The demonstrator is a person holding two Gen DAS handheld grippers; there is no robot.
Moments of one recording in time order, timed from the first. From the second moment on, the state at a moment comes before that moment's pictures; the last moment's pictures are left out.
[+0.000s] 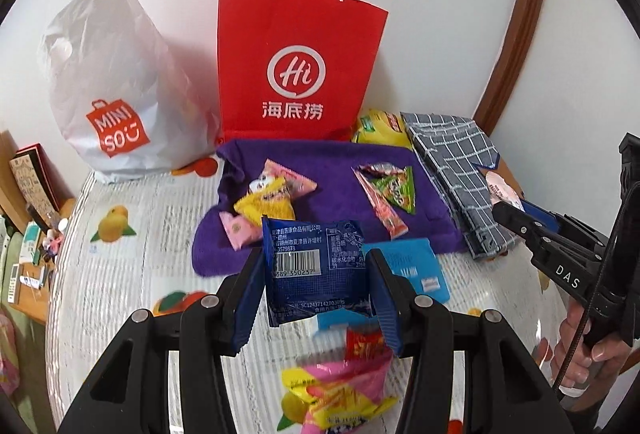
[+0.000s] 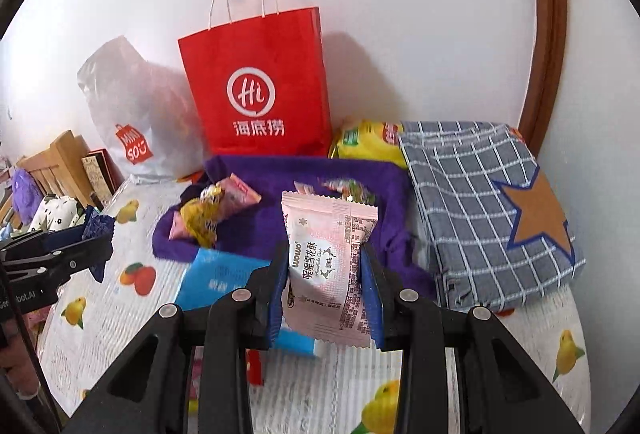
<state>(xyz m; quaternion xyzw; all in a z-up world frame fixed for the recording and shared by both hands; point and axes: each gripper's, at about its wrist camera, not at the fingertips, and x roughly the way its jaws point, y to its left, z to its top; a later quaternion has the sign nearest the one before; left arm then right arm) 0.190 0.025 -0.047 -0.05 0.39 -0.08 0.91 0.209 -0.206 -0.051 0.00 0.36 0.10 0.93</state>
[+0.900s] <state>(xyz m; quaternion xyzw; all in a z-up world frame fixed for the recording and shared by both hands) 0.296 0.032 -0.048 -0.06 0.40 -0.08 0.91 0.329 -0.171 -0.045 -0.01 0.35 0.13 0.93</state>
